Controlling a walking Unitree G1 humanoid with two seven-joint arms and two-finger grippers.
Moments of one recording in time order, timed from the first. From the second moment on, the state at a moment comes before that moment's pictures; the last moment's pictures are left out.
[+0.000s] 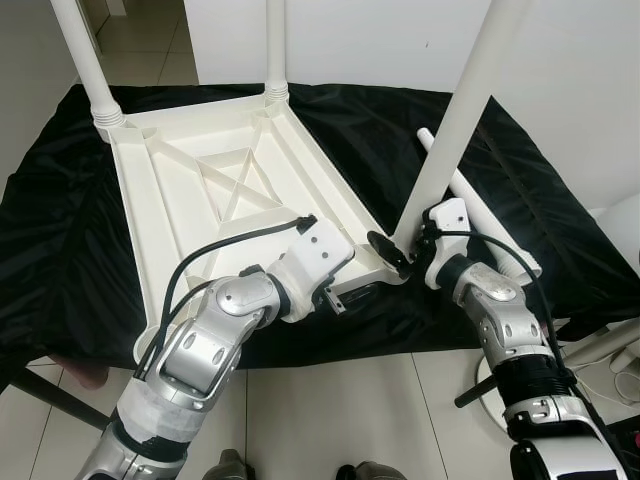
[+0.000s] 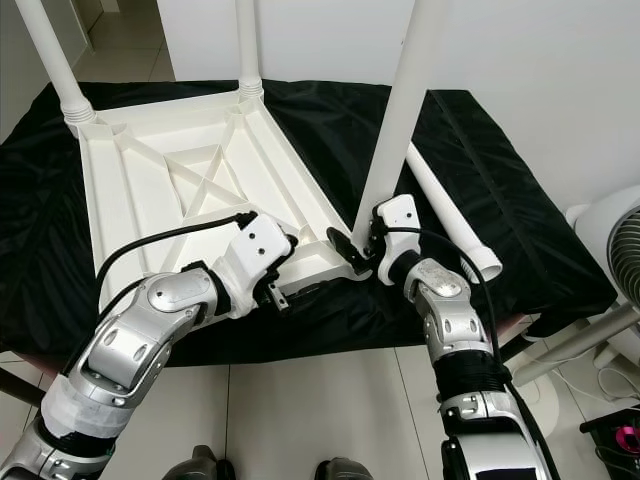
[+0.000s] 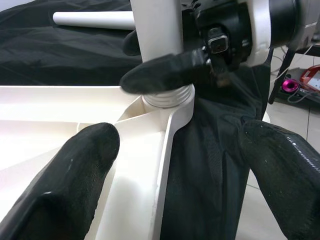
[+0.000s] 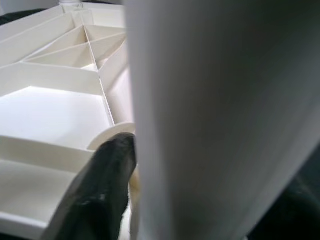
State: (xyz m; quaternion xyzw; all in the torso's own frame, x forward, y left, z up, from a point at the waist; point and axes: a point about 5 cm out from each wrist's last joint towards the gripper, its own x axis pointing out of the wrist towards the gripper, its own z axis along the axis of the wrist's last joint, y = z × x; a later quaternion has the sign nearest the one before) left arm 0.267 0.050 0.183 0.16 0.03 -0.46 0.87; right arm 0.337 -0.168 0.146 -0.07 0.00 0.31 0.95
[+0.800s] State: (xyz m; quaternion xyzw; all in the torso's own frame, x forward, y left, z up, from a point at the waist) left arm 0.268 0.049 0.186 0.16 0.03 -0.47 0.87; right arm 0.337 -0.156 0.137 0.00 -0.02 0.18 0.98
